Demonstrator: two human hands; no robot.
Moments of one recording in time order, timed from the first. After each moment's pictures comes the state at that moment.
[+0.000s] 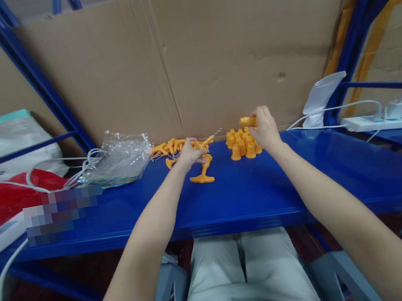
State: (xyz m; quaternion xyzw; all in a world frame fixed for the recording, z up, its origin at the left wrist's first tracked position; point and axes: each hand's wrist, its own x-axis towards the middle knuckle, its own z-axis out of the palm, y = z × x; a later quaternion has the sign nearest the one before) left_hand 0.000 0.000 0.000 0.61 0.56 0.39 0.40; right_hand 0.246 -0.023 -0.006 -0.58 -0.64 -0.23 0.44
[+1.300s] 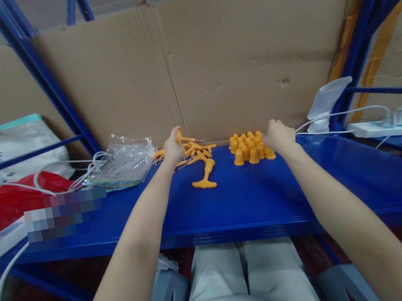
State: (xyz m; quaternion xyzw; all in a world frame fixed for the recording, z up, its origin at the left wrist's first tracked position) left_hand -0.059 0.071 0.005 0.70 0.56 0.44 0.02; right_hand 0.231 -0.064 0.022 -0.82 -0.52 -0.13 0.20
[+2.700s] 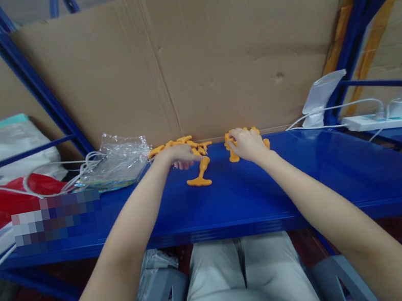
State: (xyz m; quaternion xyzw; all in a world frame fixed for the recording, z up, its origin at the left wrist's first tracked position) left_hand -0.035 0.036 0.030 0.79 0.58 0.07 0.20; right_hand 0.180 -0.062 0.008 -0.66 -0.70 -0.17 0.19
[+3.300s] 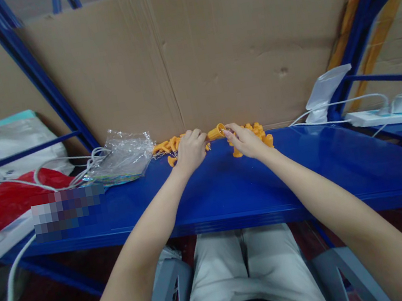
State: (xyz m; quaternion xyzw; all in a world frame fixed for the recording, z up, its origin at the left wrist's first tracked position) left_hand -0.021 -0.008 -0.002 0.85 0.39 0.31 -0.18; right_hand 0.177 -0.057 -0.002 -0.55 -0.76 -0.03 0.34
